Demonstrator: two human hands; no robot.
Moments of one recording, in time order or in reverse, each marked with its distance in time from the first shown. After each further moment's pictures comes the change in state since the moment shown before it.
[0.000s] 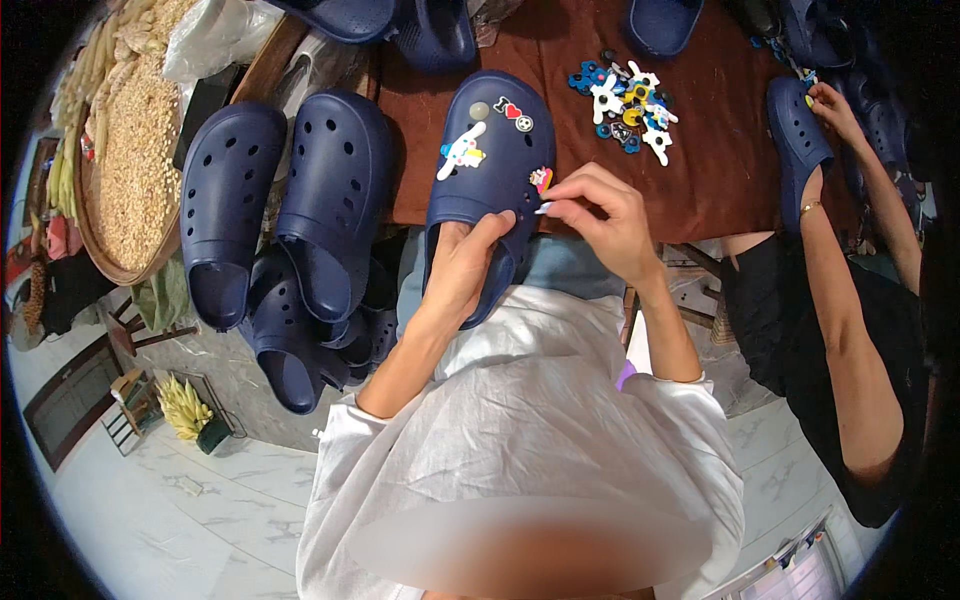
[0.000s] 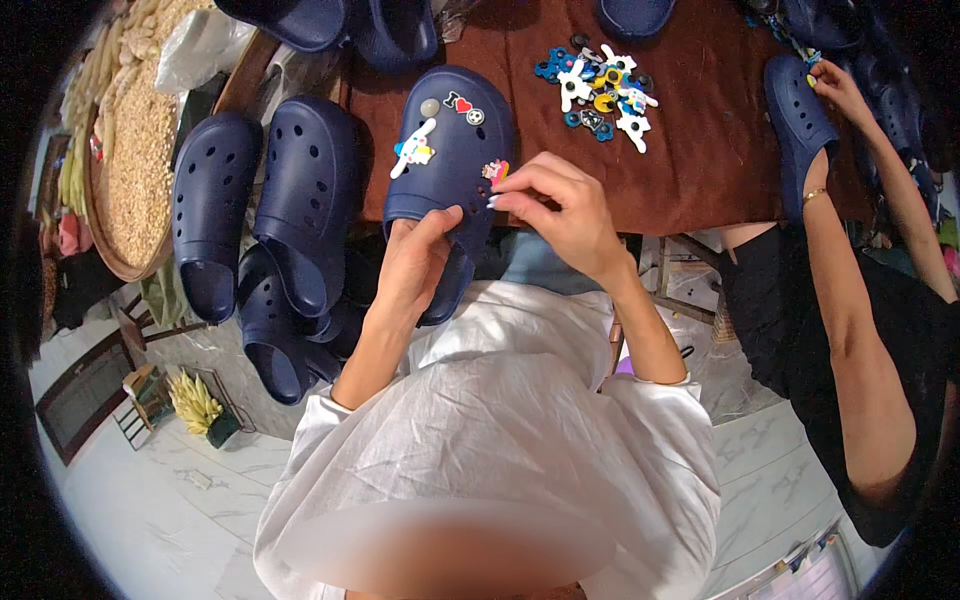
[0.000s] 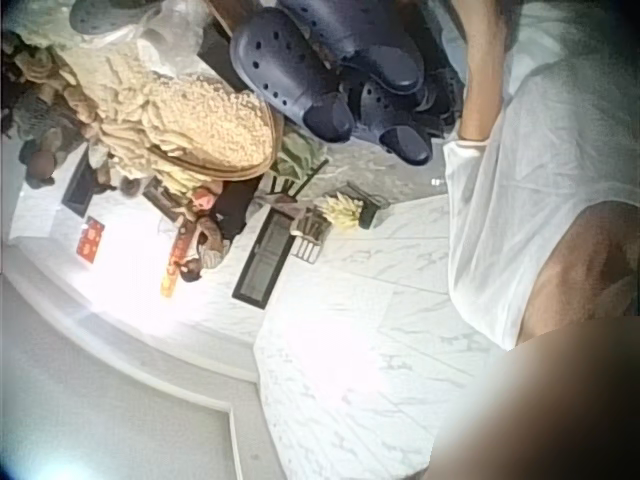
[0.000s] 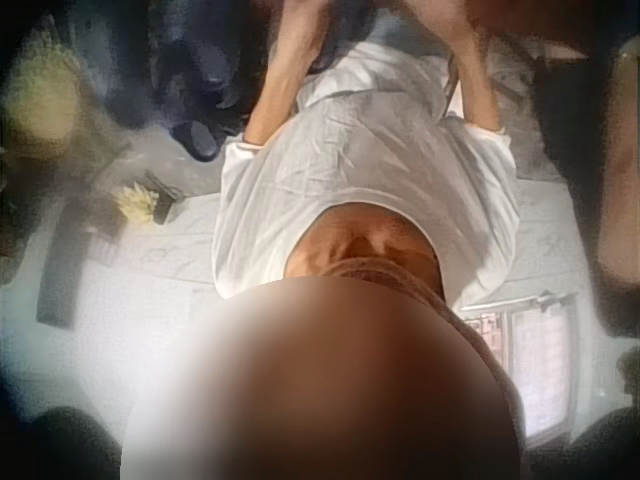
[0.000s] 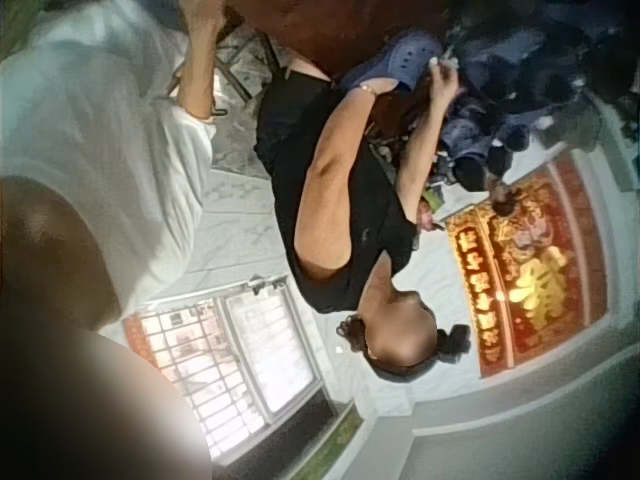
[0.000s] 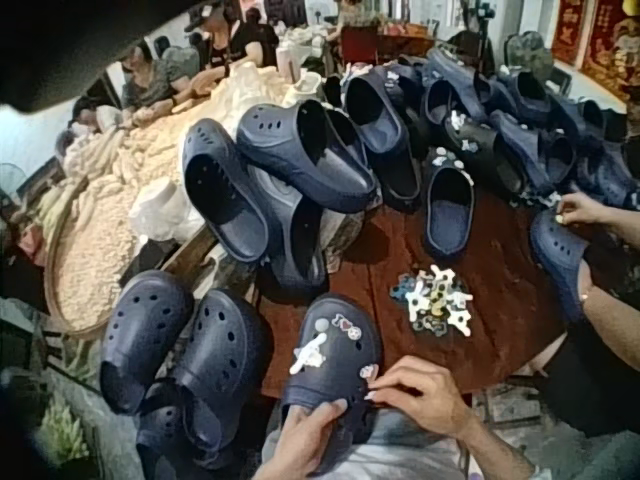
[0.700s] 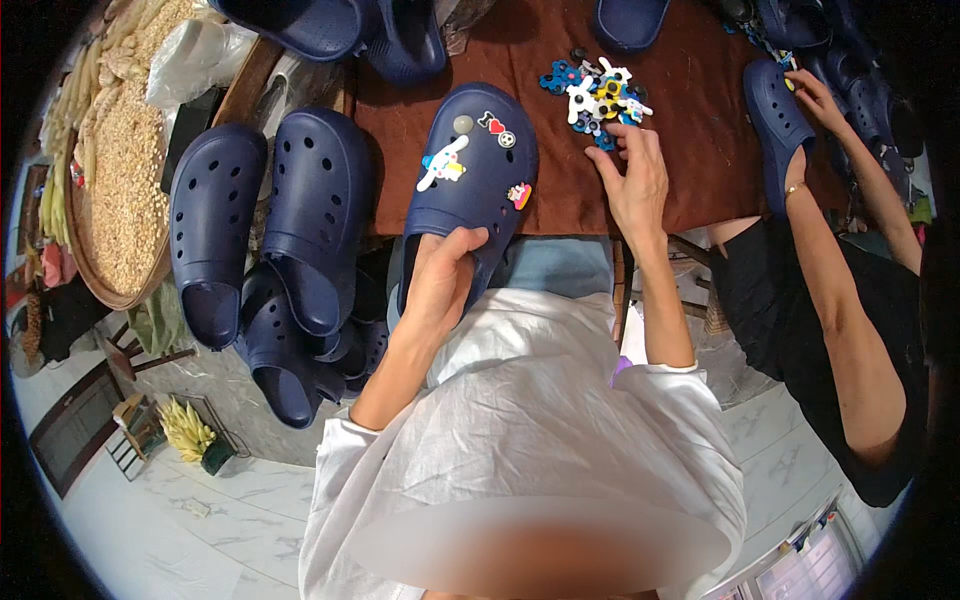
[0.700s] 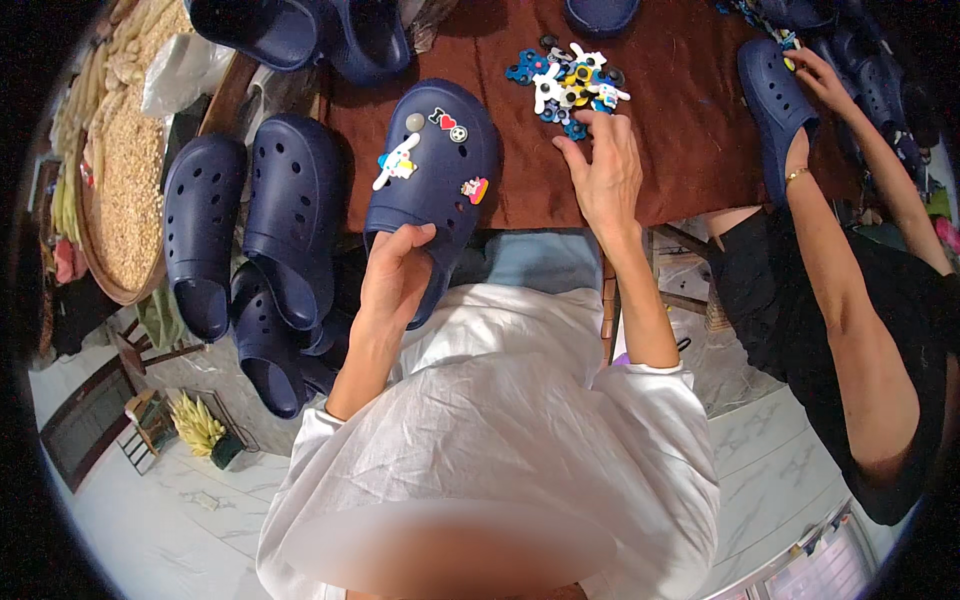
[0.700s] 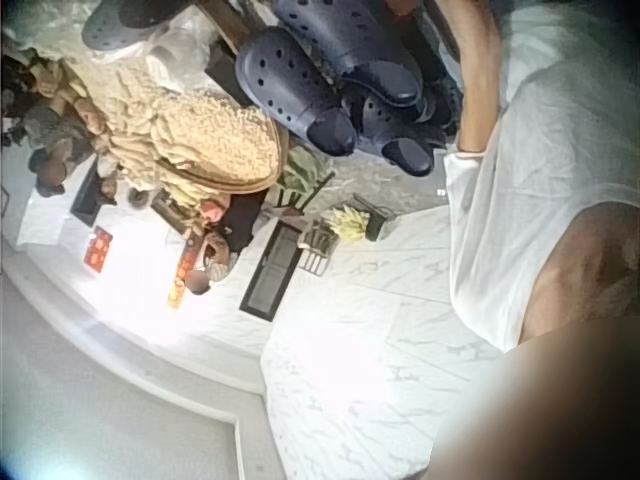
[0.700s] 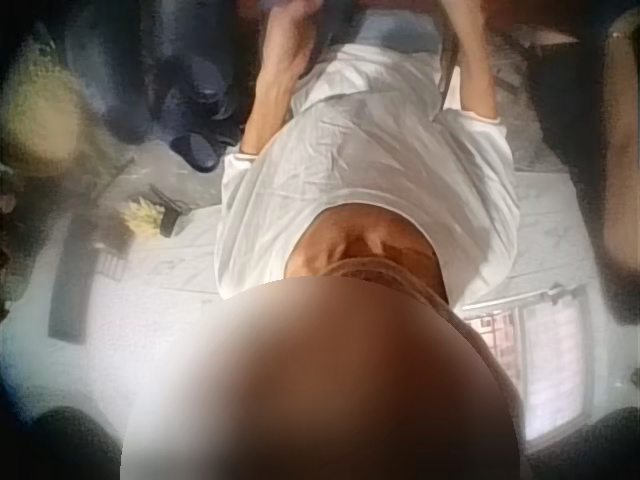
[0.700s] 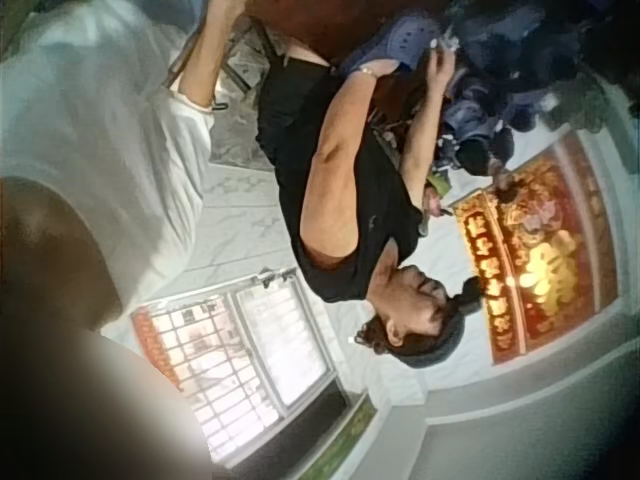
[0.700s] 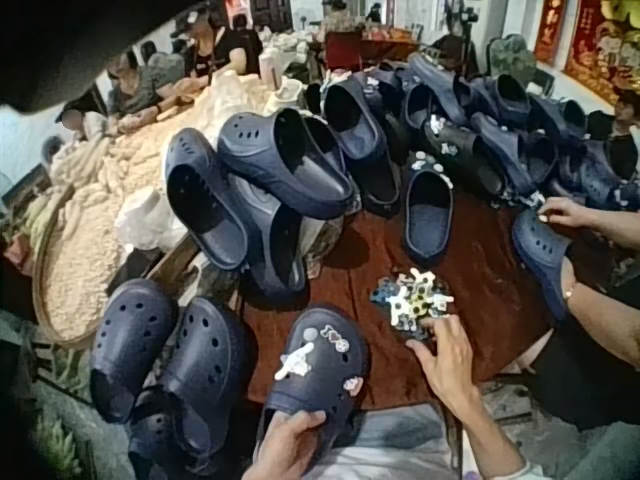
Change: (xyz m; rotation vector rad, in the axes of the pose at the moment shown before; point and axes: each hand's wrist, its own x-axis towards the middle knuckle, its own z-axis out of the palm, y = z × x) left_hand -0.007 0.003 0.000 -0.104 0.014 -0.062; right_hand -0.001 0.058 -0.033 -0.660 0.429 0.203
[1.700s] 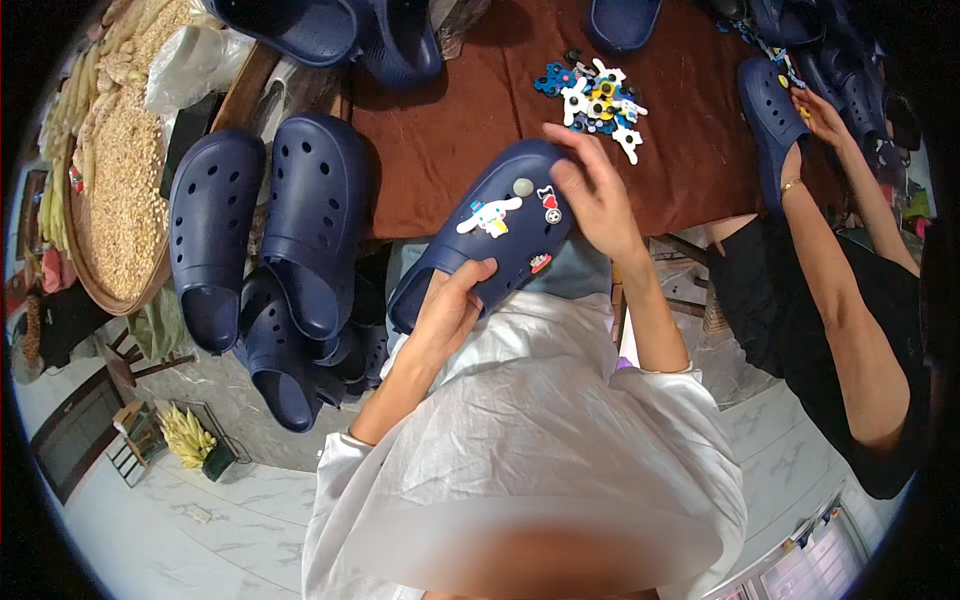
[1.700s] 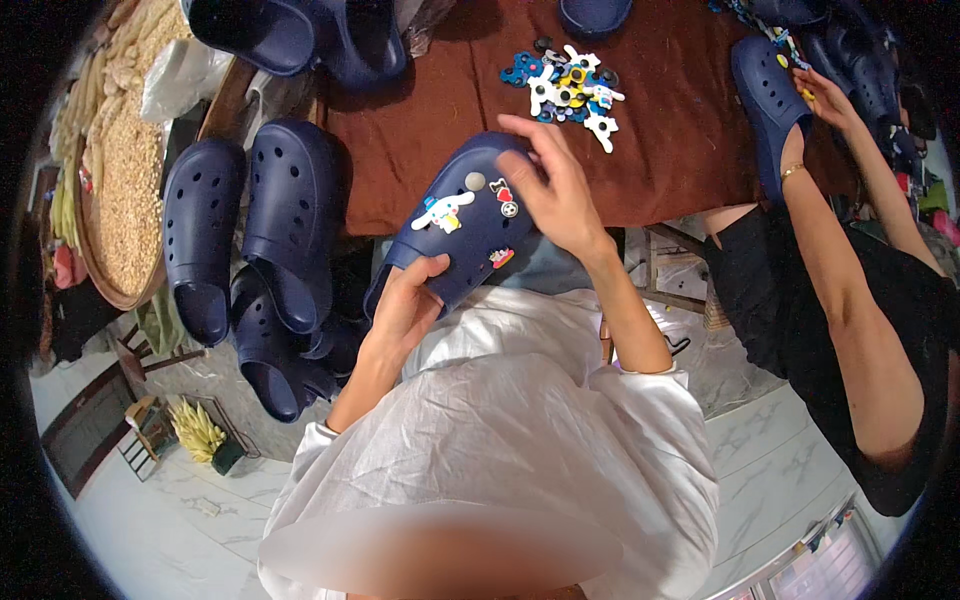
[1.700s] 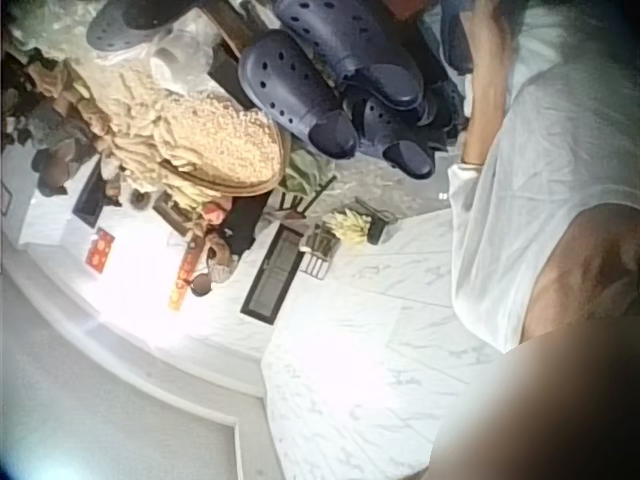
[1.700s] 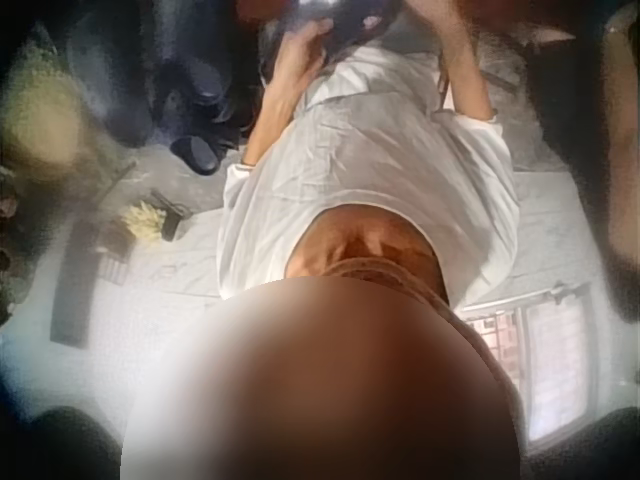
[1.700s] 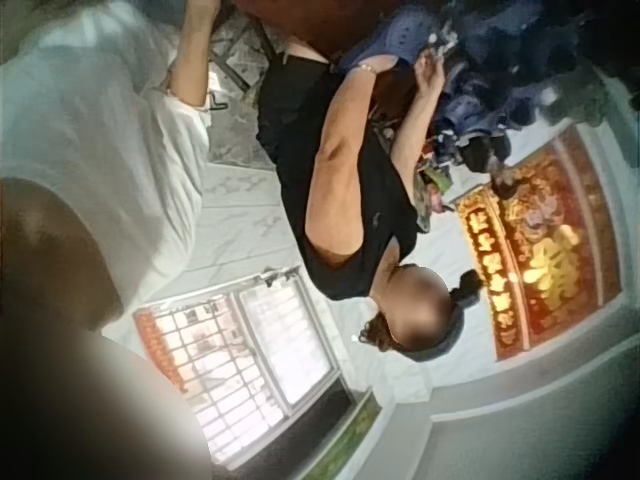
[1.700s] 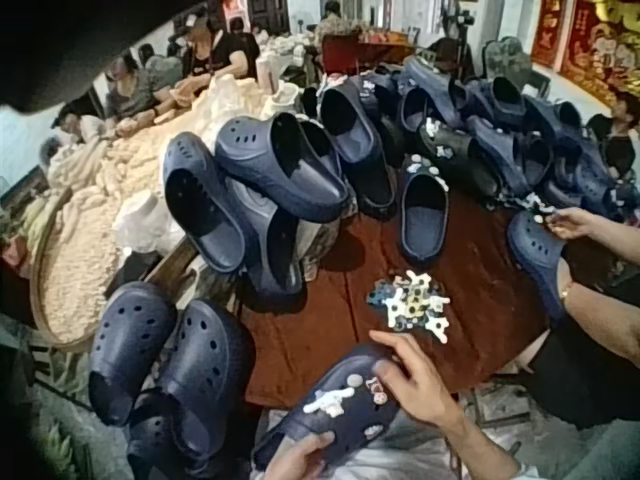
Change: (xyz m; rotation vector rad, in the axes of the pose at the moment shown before) left_hand -0.018 -0.020 -0.013 -0.018 0.001 -0.192; right_hand -0.010 -0.049 -0.006 0.711 -0.310 0.008
